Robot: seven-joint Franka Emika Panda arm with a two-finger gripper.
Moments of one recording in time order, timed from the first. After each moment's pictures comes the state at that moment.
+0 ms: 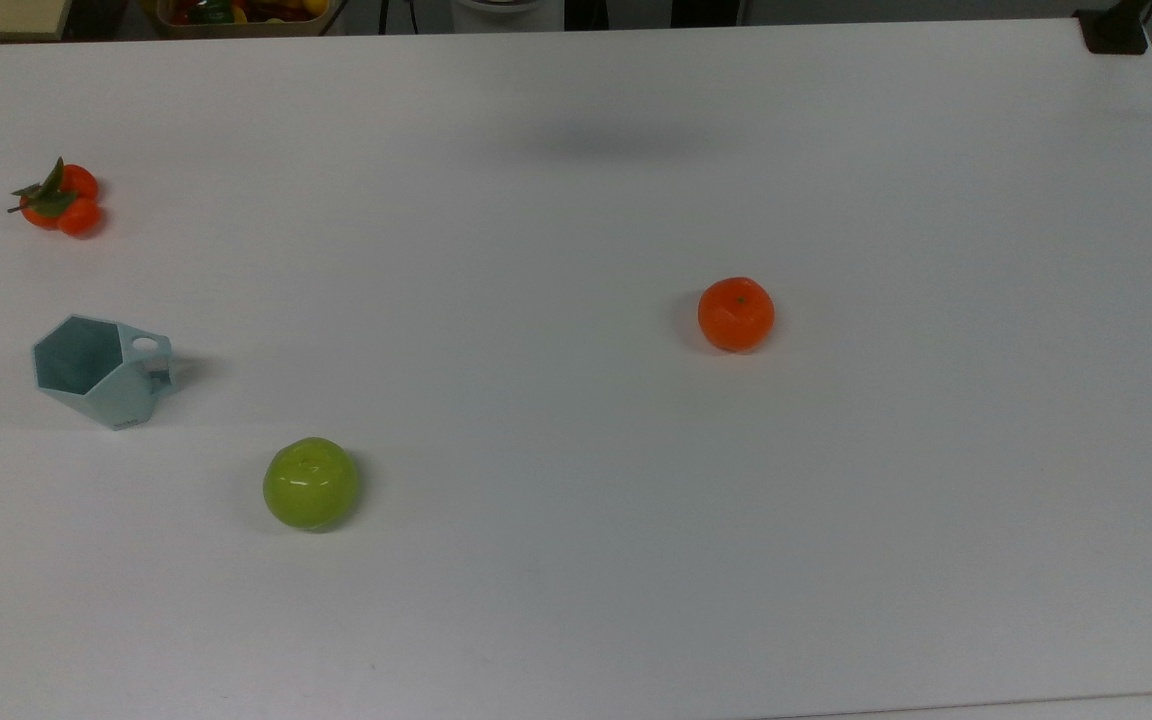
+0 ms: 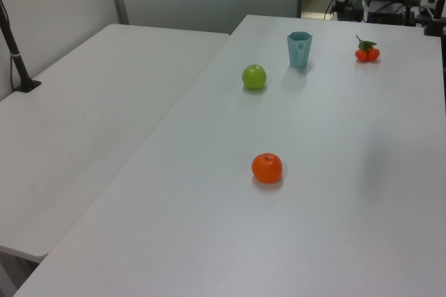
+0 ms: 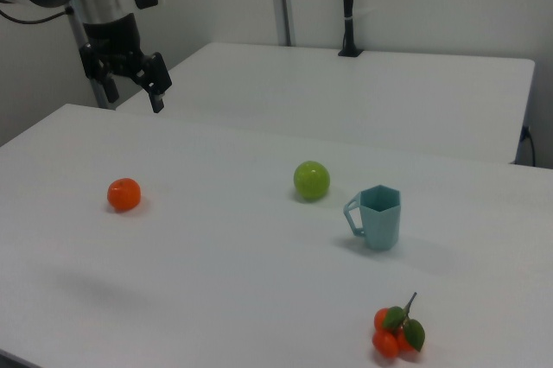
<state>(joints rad) 0.04 -0.08 0.01 -1.65 0.09 1.68 -0.08</state>
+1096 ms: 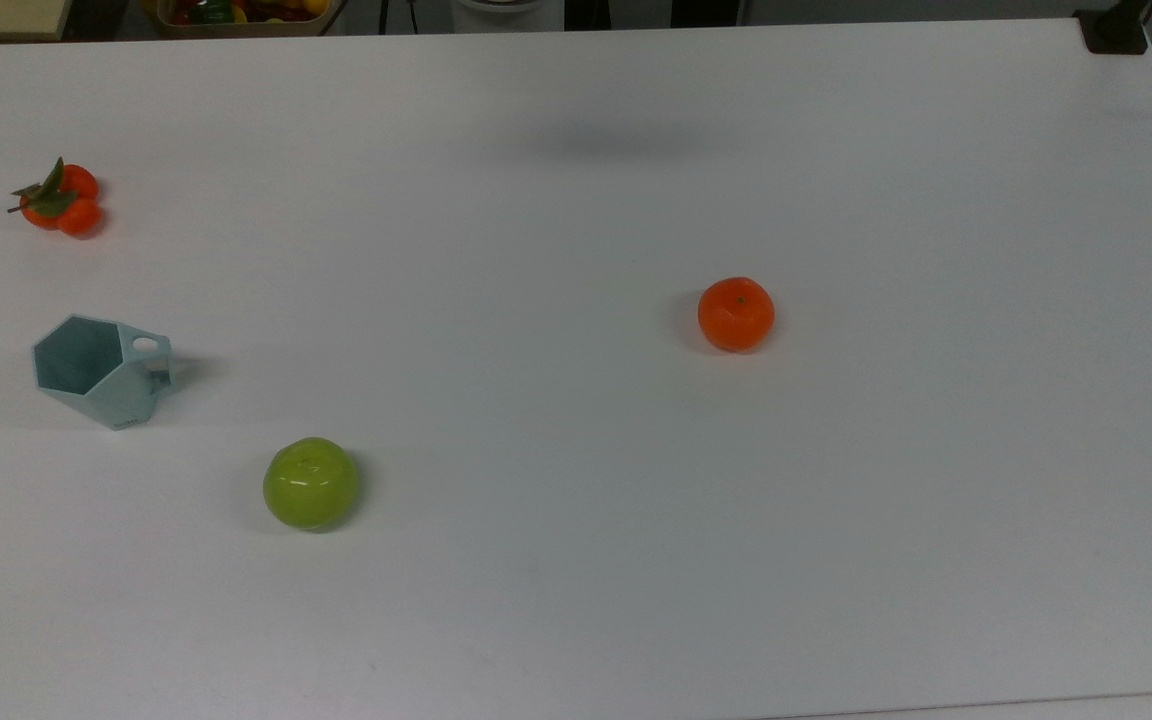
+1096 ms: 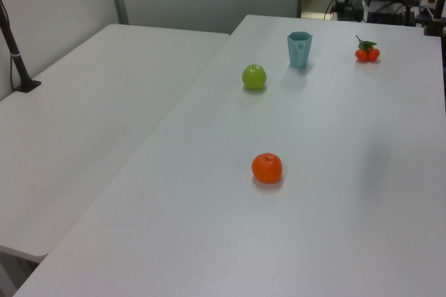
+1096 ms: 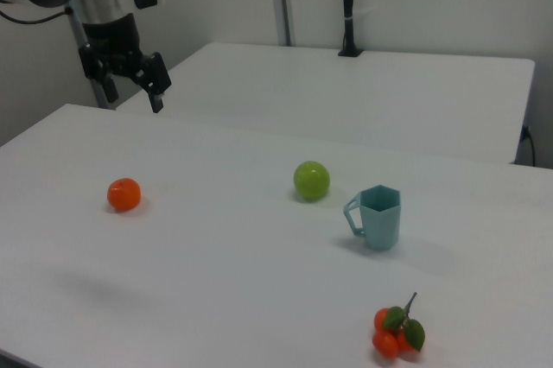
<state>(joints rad) 0.04 -0.08 0.01 -1.65 0.09 1.68 -0.08</state>
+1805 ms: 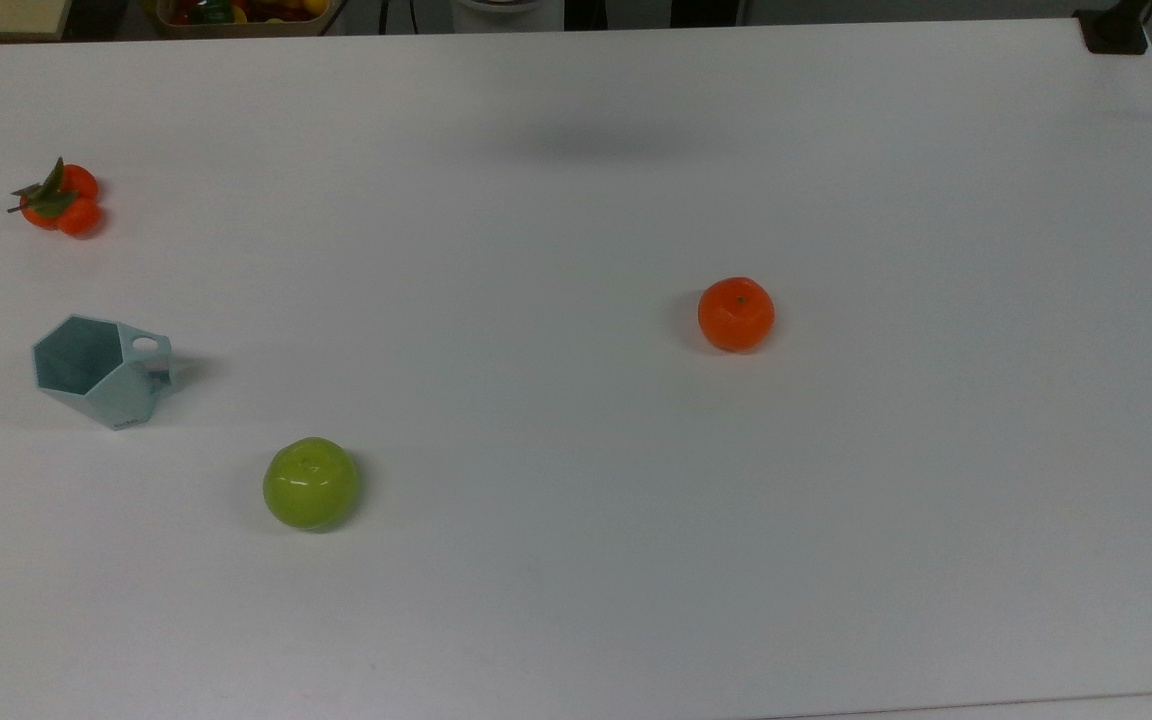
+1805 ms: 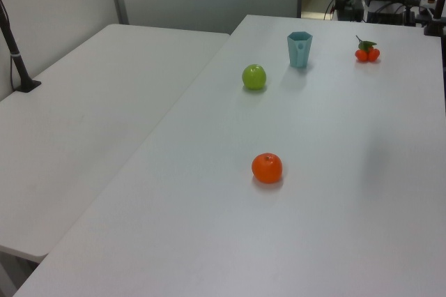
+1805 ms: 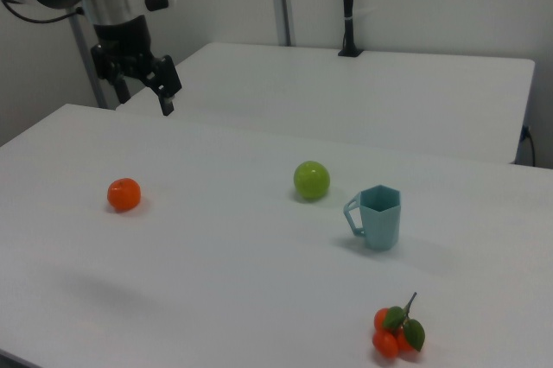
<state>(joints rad) 0.04 -0.07 -0.03 -1.65 0.09 1.68 -0.05</state>
